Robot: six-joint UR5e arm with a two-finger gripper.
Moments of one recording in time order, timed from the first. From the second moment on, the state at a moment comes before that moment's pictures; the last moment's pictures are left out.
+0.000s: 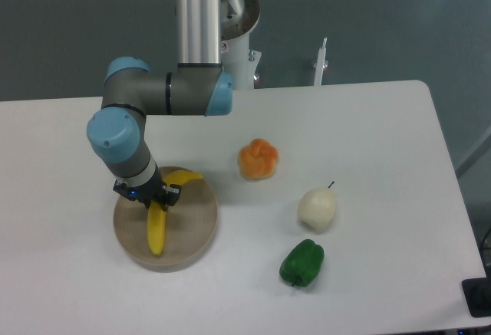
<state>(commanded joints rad) 1.81 -2.04 -1.76 -0.90 1.65 0.18</state>
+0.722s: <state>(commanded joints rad) 1.83 -1.98 -1.74 -0.90 1.67 0.18</state>
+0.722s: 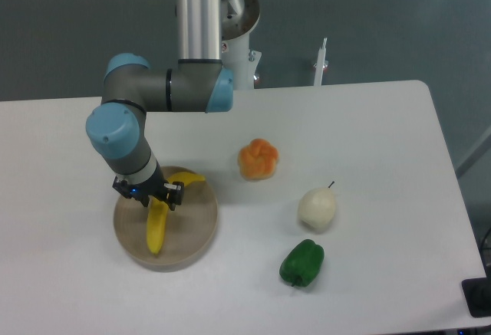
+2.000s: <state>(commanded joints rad) 2.27 -1.94 -1.56 -0.91 1.77 1.09</state>
